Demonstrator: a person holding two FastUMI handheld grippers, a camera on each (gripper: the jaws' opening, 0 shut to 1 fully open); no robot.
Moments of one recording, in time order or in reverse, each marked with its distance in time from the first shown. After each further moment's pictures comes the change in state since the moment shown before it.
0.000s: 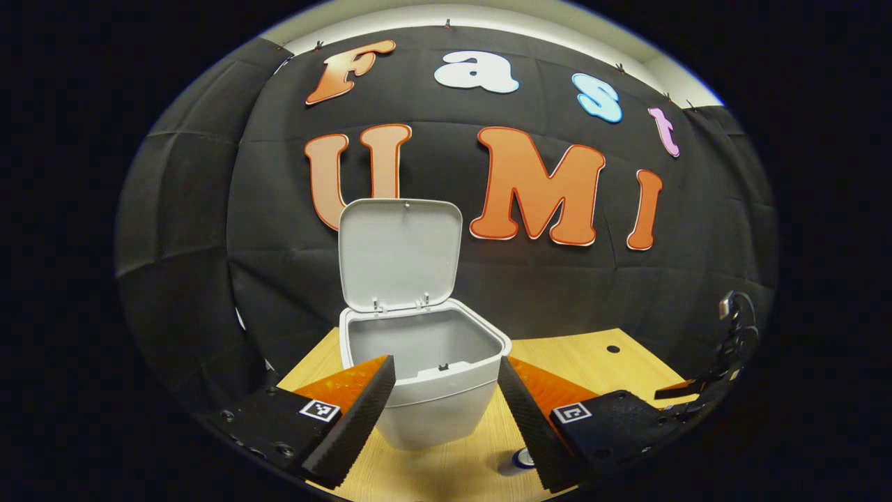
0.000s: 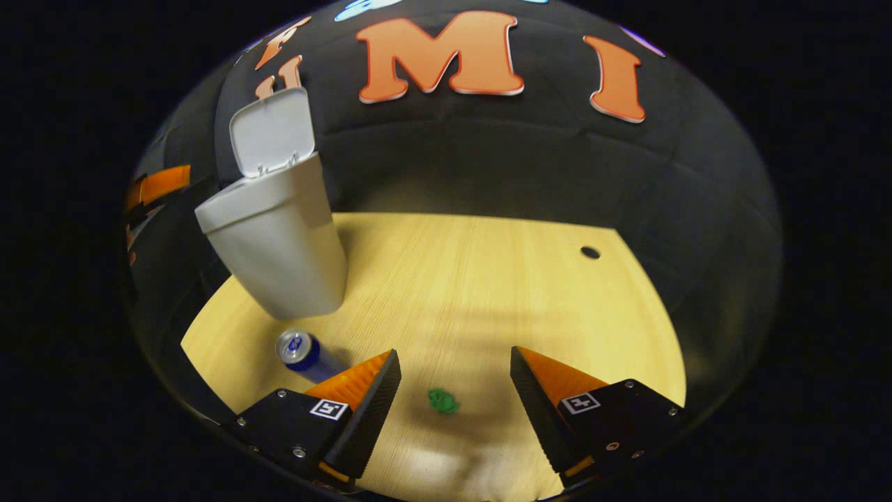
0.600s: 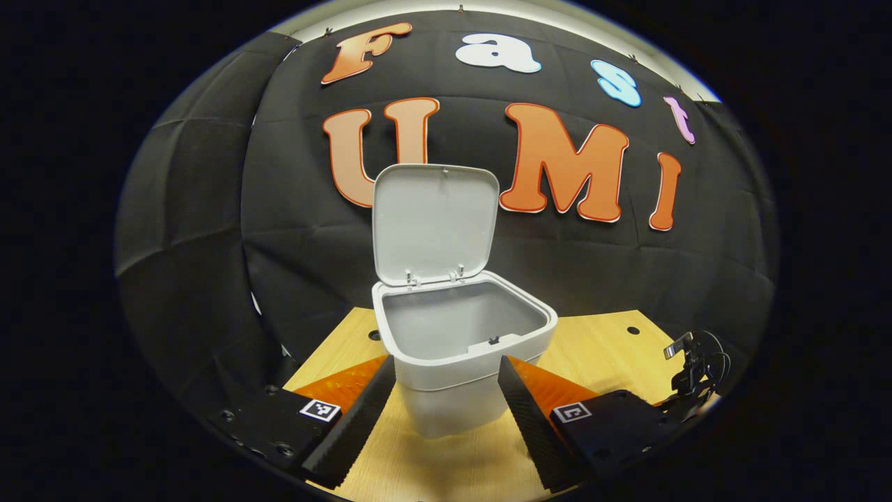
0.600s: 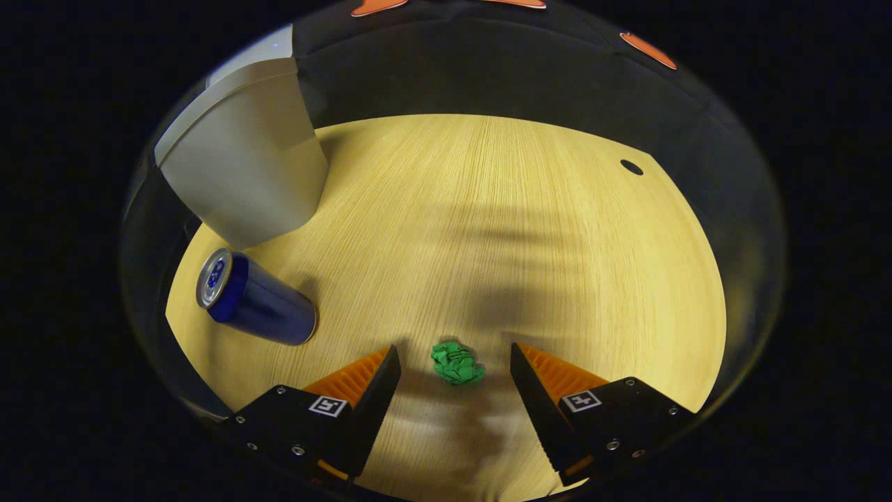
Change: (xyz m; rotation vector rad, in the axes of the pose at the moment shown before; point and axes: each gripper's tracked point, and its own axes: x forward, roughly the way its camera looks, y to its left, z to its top) left arm 0.009 0.053 -0.033 -0.005 0.096 0.060; right arm 0.069 0.006 -0.075 -0.012 0.307 -0.005
